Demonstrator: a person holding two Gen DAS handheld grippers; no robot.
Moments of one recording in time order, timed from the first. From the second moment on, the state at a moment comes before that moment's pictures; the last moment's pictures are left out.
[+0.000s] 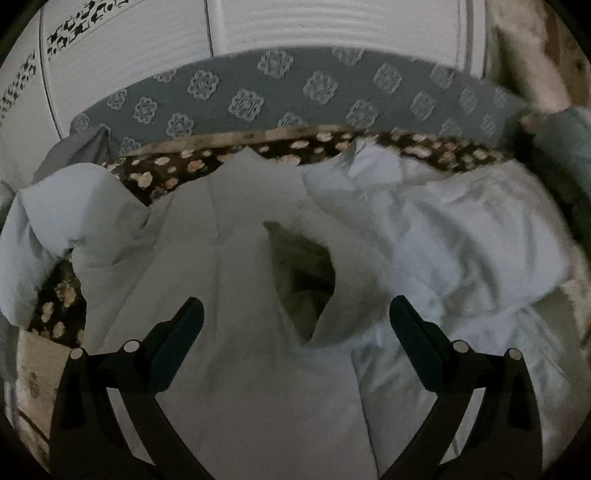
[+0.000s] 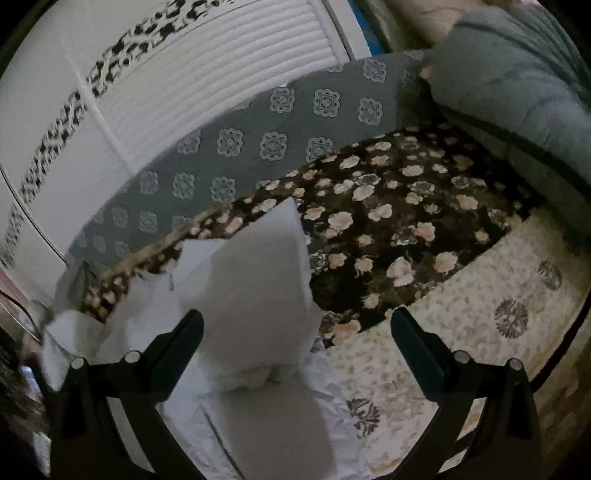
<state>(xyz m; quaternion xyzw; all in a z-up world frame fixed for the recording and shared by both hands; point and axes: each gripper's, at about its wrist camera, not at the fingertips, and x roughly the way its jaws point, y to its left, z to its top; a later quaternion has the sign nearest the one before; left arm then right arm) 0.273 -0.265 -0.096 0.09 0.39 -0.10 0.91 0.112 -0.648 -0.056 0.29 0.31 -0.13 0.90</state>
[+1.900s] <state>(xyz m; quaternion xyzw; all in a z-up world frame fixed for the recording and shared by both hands) 0.384 -0.181 -0.153 0.15 0.40 0.00 0.90 0.279 -0.479 -0.149 0.06 0.41 -0.04 0.91</state>
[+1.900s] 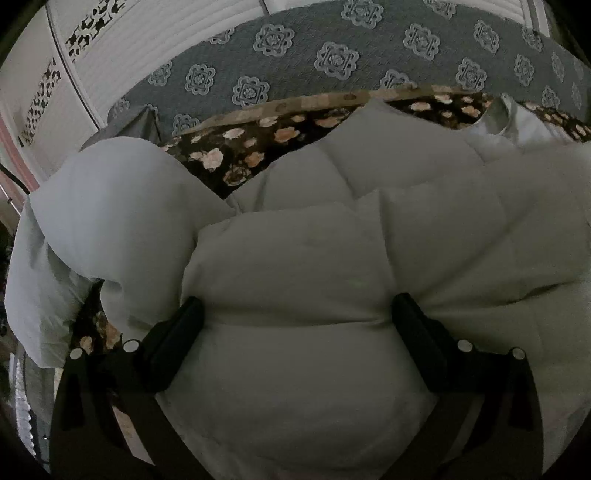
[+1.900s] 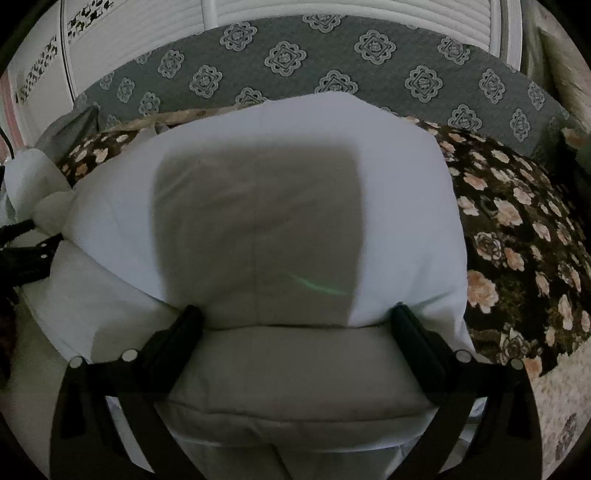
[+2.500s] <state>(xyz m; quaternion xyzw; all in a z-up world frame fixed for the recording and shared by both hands) 0.351 0.126 -0.111 -0.04 0.37 0.28 0.89 0.275 -0.482 -0.151 0.07 0.39 -0.05 0.92</state>
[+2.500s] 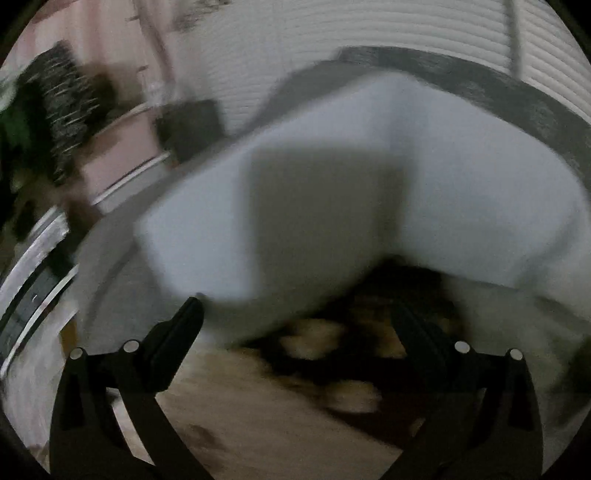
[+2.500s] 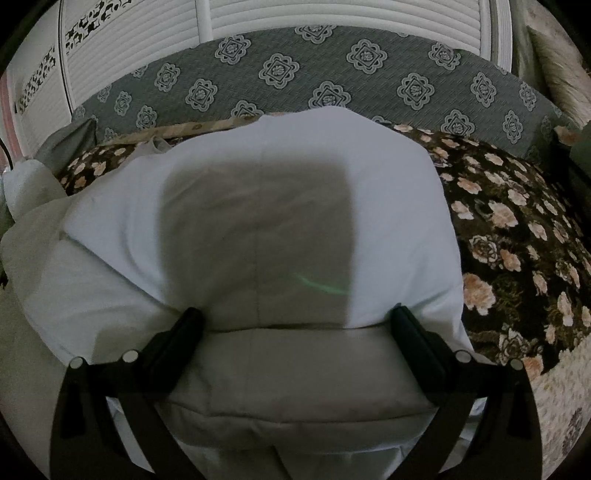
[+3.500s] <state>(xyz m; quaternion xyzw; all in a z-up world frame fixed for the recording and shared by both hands) 0.263 0.149 0.022 -0.03 0.27 0.24 0.93 0.224 -0.545 -0.051 -0.09 0.34 -0.49 0.80</state>
